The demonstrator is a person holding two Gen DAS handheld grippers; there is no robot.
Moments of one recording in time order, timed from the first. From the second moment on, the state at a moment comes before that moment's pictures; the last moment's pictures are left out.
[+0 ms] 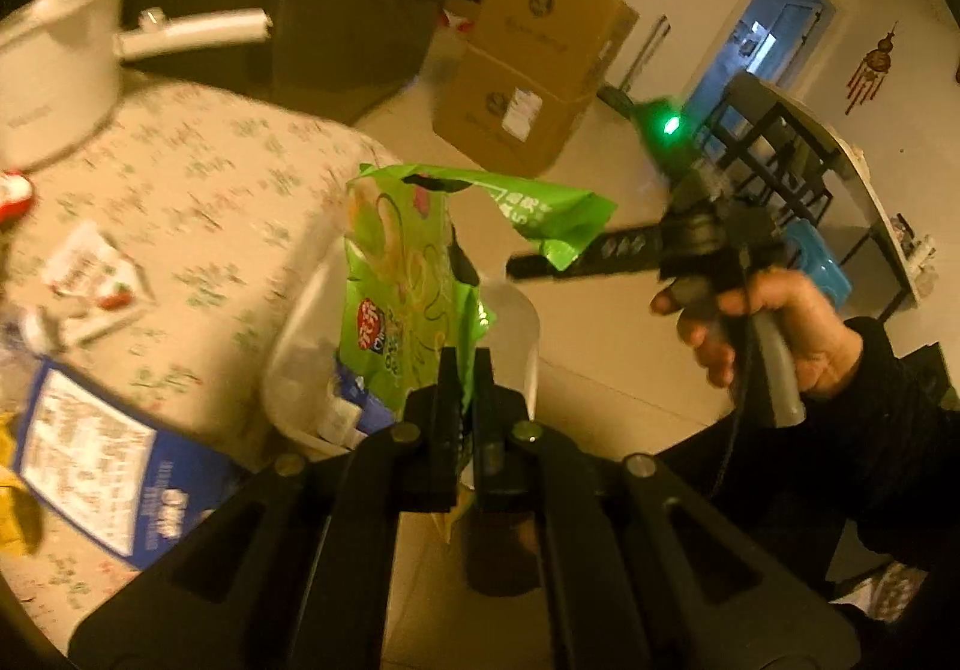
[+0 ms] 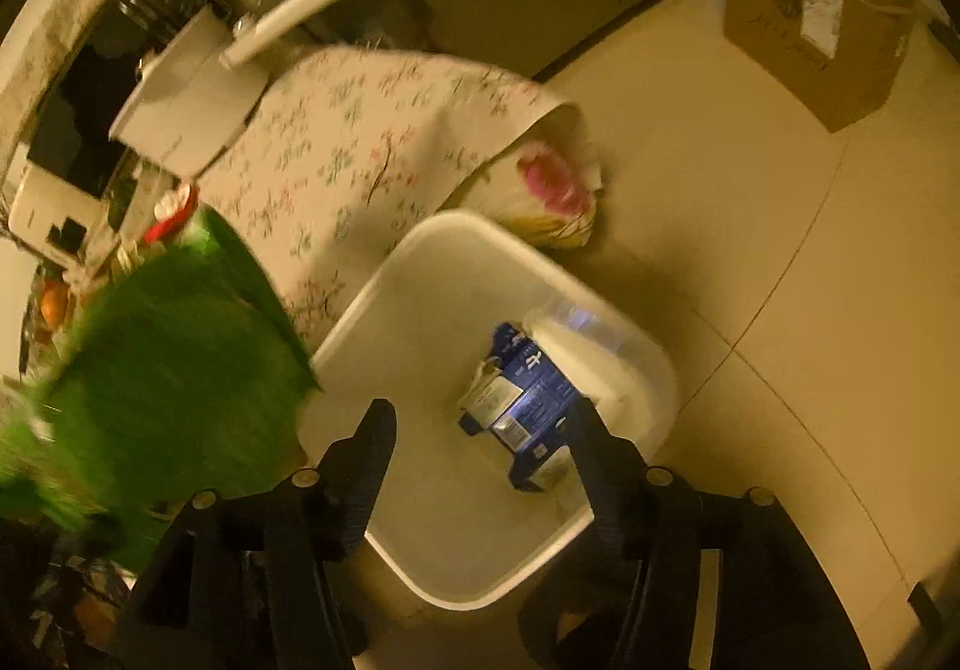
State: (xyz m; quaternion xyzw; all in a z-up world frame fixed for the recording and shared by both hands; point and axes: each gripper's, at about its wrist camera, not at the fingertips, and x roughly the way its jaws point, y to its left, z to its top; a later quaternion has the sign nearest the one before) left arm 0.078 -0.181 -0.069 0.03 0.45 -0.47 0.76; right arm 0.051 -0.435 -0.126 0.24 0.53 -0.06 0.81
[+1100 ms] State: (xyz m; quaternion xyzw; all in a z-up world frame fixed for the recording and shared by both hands) left arm 0.105 -0.161 -0.082 0.07 0.45 -0.36 0.82; right arm 0.060 -0.426 -0.094 0.23 0.49 -0.06 0.84
